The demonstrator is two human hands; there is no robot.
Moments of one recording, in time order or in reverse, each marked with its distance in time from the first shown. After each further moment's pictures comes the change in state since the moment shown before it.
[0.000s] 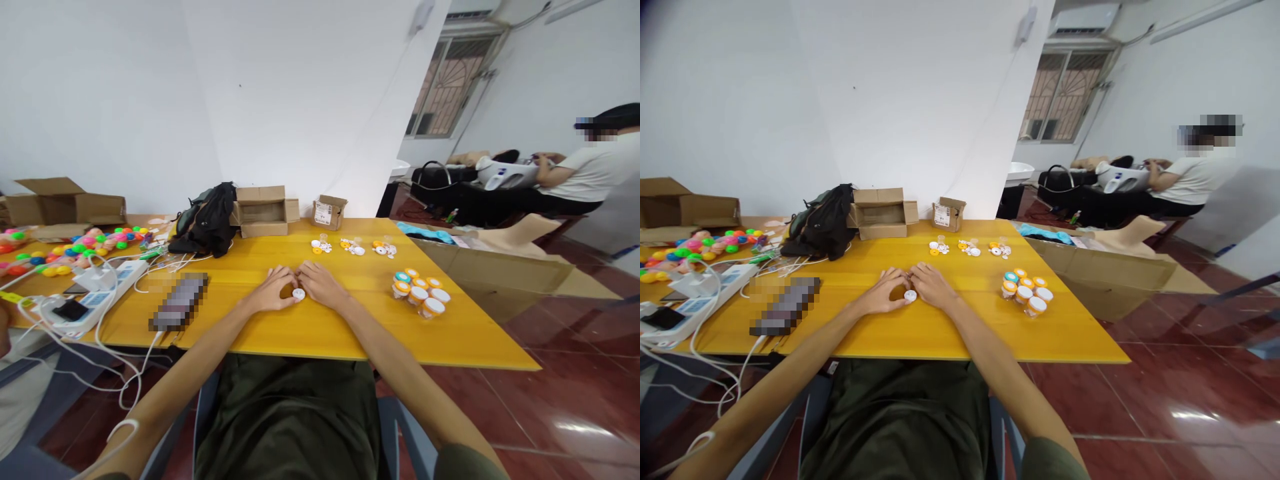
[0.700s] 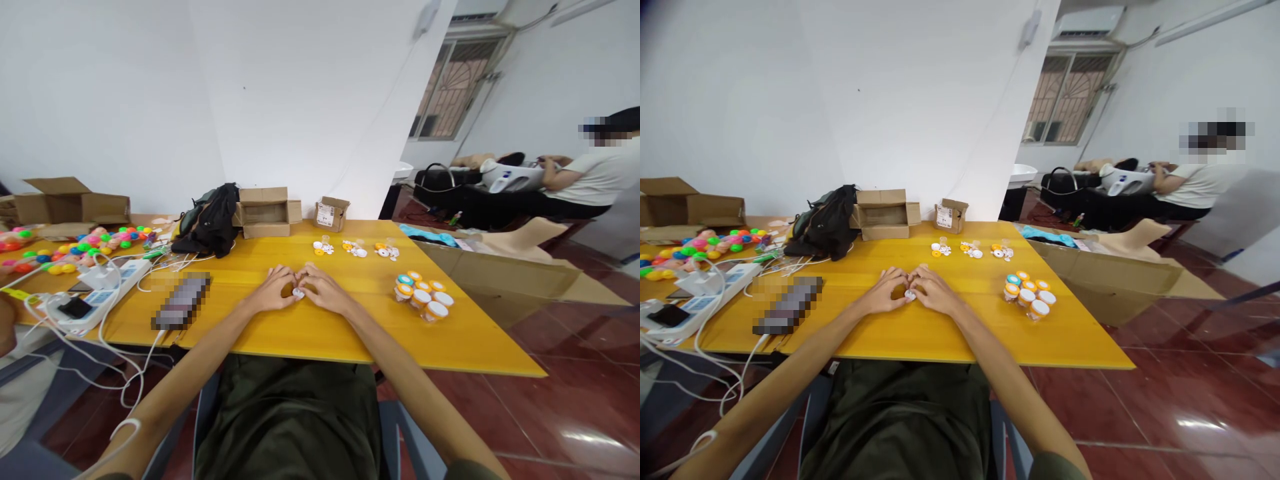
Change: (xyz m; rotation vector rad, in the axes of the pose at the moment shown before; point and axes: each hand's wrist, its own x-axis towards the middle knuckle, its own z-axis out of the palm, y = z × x) left_hand 0.001 -0.002 0.001 0.035 0.022 -0.035; right_hand -0.004 -0.012 -0.018 0.488 0.094 0.094
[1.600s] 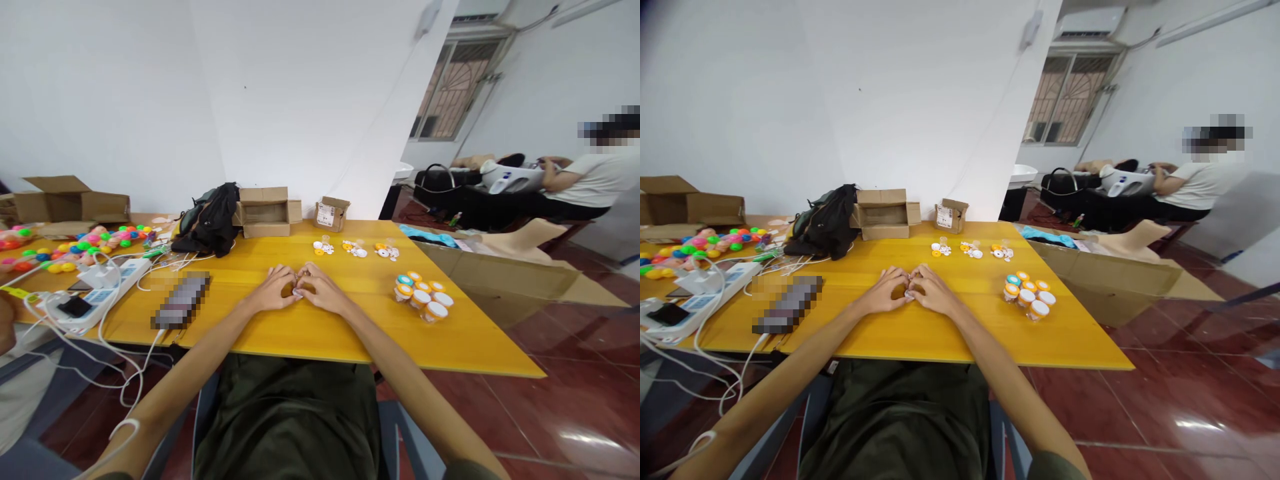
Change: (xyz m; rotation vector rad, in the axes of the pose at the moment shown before) left_hand 0.000 0.003 -0.003 -0.004 -0.004 0.022; right_hand 0.000 -0.002 0.004 -0.043 -0.025 0.112
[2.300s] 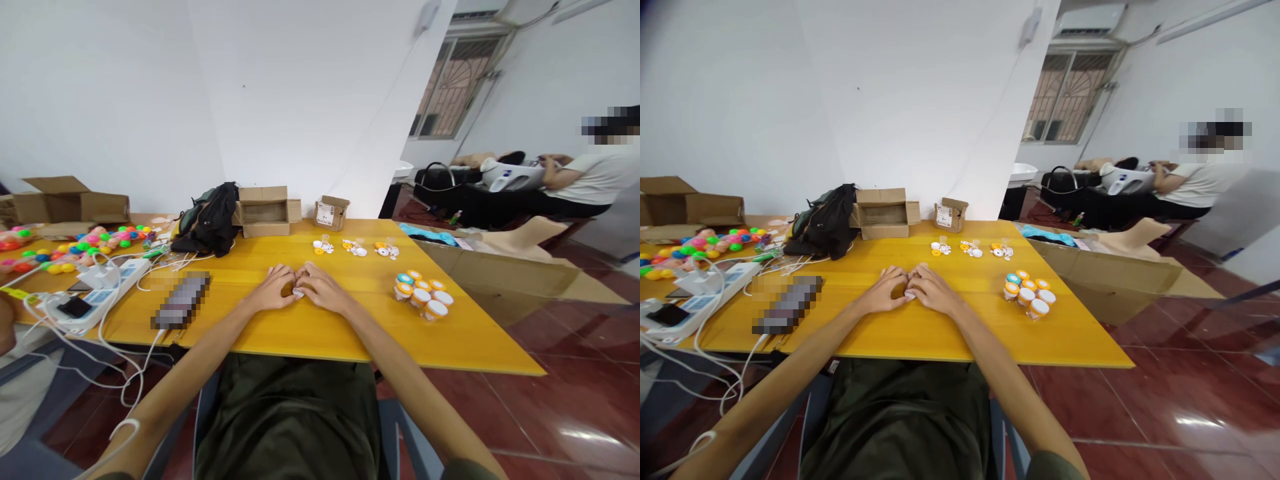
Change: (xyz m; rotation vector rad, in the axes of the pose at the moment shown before) left_hand 0.000 0.000 0.000 0.013 -0.014 -0.015; right_hand 0.000 -0.002 -0.007 -0.093 -0.032 -0.092
